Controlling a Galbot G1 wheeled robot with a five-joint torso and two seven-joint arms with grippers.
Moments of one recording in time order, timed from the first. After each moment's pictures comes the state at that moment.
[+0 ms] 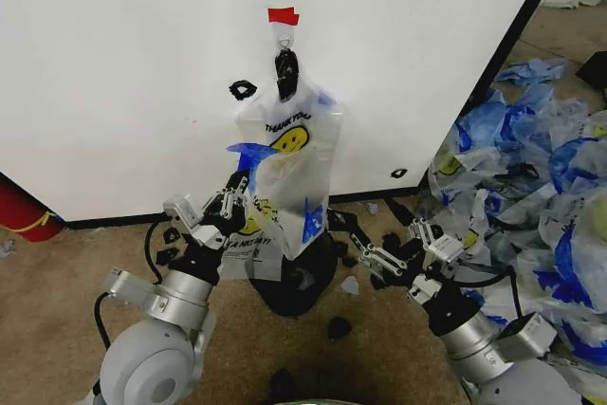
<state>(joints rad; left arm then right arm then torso) 1.36 -1.02 -0.30 -2.41 -0.90 -0.11 -0.20 -1.52 0.63 0.26 2.48 0.59 0.23 0.27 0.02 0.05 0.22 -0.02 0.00</state>
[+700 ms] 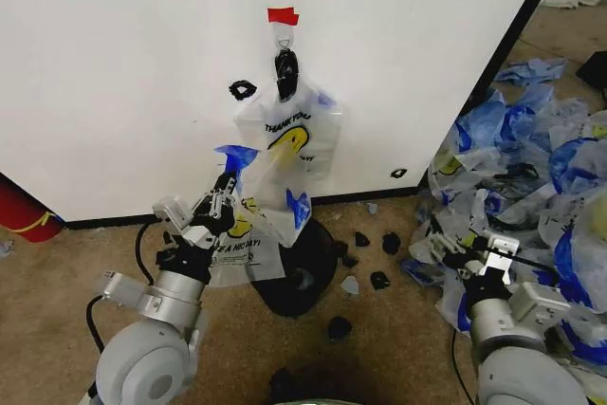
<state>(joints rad) 1.38 -1.04 -0.34 -2.40 -0.88 -0.12 -0.20 -1.50 0.72 0.27 2.50 0.80 -0.20 0.94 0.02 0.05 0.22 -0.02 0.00</state>
